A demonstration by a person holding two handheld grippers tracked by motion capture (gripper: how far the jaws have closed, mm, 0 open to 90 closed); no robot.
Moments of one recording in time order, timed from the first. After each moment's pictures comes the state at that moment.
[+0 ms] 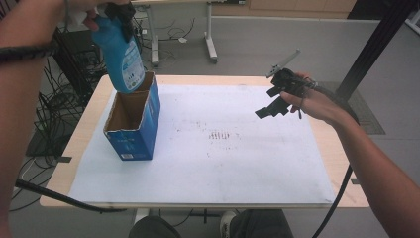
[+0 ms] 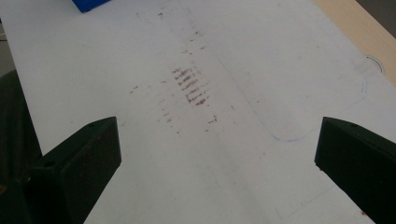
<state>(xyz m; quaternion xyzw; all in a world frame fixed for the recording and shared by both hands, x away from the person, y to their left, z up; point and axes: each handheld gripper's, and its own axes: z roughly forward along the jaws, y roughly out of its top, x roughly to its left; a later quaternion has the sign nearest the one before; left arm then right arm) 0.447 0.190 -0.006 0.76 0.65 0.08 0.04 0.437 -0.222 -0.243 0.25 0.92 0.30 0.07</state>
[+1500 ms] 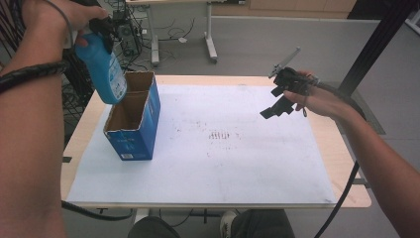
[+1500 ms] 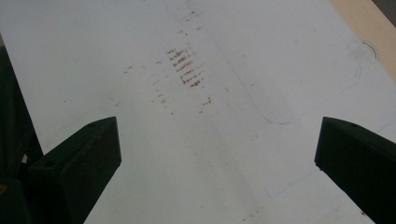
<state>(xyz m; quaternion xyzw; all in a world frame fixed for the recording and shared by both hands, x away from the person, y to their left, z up) 0.450 0.234 -0.054 0.67 0.73 0.07 0.04 0.438 -0.227 -0.240 0.24 0.93 0.26 0.07</state>
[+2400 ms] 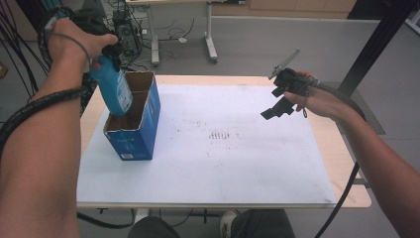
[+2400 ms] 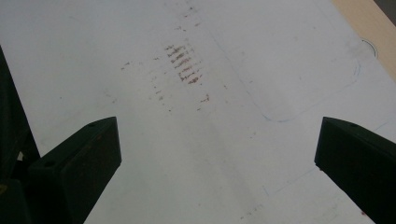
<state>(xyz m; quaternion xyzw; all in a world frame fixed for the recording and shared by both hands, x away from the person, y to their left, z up) 0.459 0.236 -0.114 0.67 0.74 0.07 0.05 0.437 -0.227 -0.243 0.24 0.93 0.26 0.07</state>
